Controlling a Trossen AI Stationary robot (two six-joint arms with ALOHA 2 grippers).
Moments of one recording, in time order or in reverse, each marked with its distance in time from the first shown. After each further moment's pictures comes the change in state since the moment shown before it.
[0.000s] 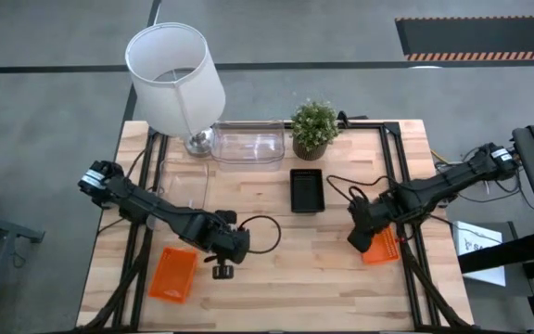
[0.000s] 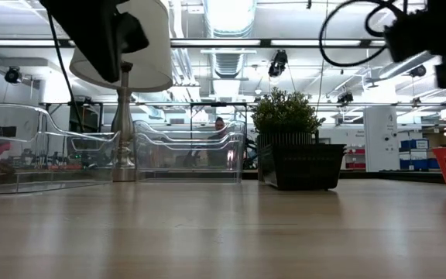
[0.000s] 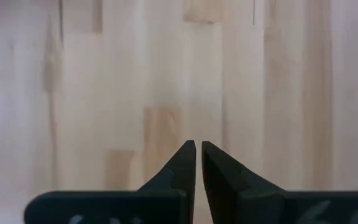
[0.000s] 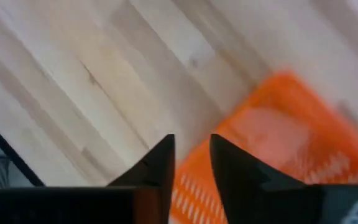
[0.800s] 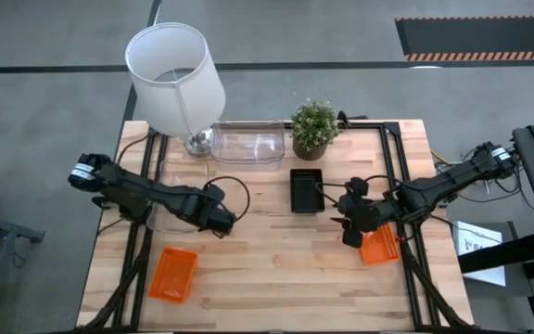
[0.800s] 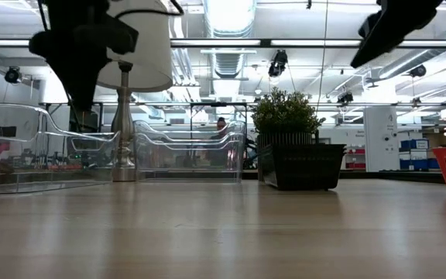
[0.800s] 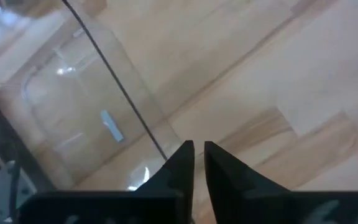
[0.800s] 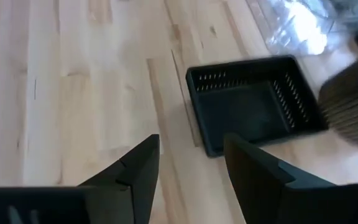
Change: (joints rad) left arm 0.157 -0.120 -0.125 -0.359 -0.176 -0.782; right arm 0.033 0.016 0.104 0.217 0.495 -0.666
